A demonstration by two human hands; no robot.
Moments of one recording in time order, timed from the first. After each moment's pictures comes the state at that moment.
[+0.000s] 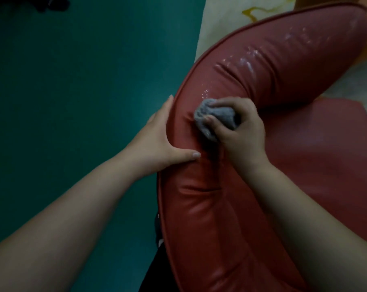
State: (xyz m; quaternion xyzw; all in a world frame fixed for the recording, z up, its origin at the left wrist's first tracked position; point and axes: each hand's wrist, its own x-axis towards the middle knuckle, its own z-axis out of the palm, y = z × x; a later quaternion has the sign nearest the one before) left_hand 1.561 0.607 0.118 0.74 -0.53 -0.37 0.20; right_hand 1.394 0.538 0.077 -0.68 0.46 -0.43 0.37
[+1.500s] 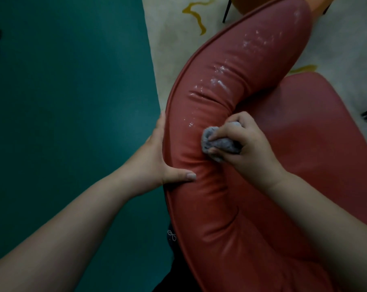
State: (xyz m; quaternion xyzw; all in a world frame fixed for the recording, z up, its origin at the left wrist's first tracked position) left_hand 1.600 0.536 0.119 0.61 -0.60 -0.50 0.14; right_hand 1.382 0.518 0.089 -0.73 0.50 -0.33 0.32
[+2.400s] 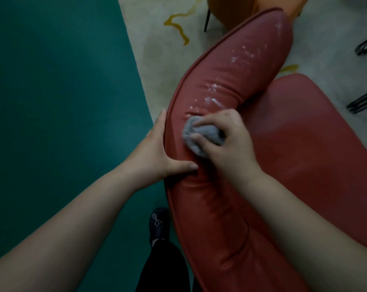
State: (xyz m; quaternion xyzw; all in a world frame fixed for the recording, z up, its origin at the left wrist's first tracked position) left_hand 1.604 0.475 0.119 0.60 -0.65 -0.46 0.11; right_hand 1.427 0.489 0.095 -0.62 0.59 -0.41 0.30
